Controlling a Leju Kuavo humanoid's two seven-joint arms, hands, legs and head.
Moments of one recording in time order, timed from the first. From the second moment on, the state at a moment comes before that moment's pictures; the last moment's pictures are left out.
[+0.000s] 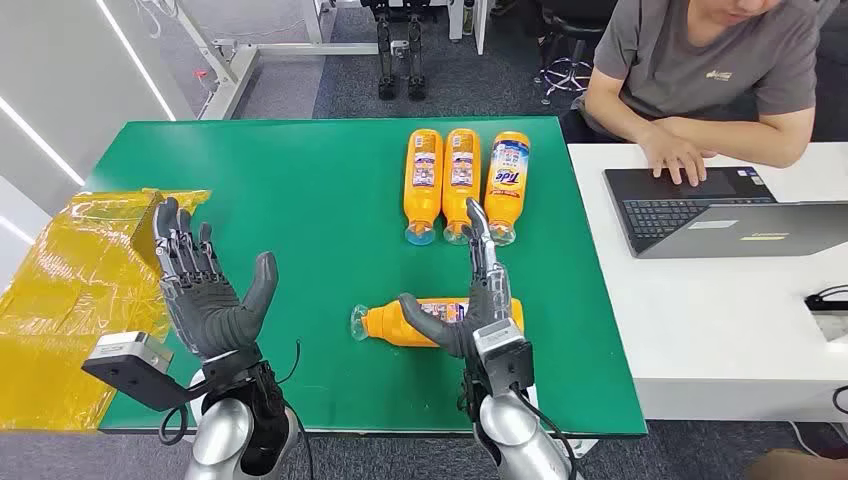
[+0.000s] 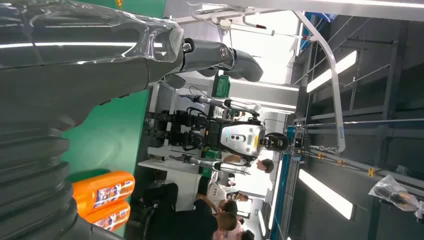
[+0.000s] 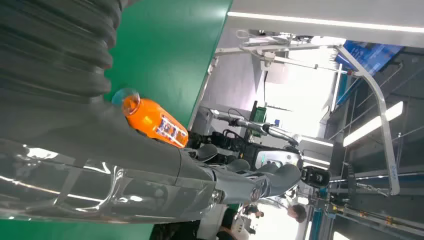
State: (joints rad) left arm -0.11 -0.22 -0.38 -1.65 -0.01 0.62 -0.70; right arm -0.26 0.18 0.61 -1.35 0.09 -0.41 -0.62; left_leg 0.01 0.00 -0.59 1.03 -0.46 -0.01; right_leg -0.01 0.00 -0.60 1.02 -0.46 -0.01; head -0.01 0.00
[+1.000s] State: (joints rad) left arm -0.14 -0.22 -0.38 -1.68 0.00 0.53 -0.70; right arm -0.50 -0.03 0.74 -1.14 0.70 -0.09 -0.28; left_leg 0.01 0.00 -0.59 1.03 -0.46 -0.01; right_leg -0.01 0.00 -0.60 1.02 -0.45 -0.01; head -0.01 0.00
